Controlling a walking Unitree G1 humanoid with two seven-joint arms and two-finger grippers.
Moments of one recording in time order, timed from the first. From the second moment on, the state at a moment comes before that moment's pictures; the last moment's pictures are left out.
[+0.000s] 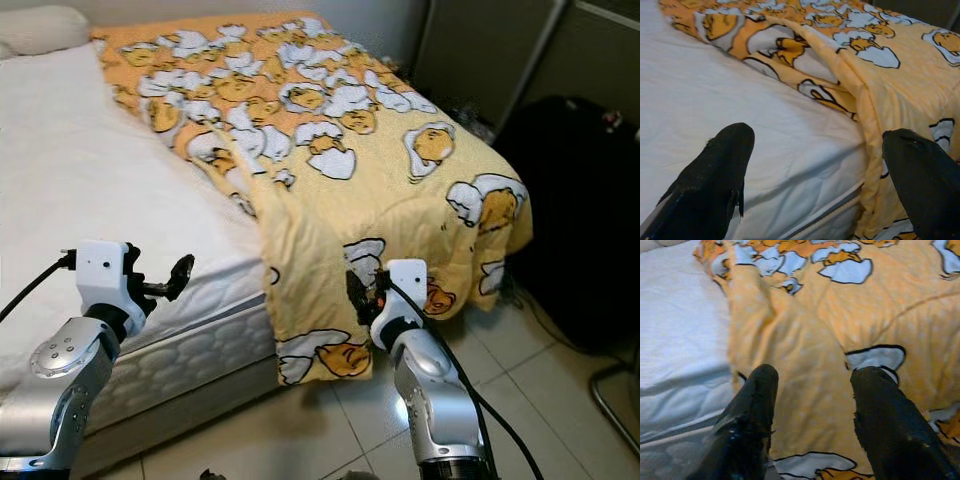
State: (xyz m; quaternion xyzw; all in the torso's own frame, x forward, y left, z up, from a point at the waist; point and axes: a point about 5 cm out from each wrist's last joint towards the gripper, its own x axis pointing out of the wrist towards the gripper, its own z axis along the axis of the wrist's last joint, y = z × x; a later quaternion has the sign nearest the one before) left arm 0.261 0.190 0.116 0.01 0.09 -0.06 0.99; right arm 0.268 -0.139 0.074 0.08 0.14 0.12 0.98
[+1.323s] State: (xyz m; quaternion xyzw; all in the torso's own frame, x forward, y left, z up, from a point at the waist) left arm 0.254 0.174 0.118 0.01 0.08 -0.16 0.98; right arm 0.276 -0.128 0.083 -0.01 0.14 0.15 0.98
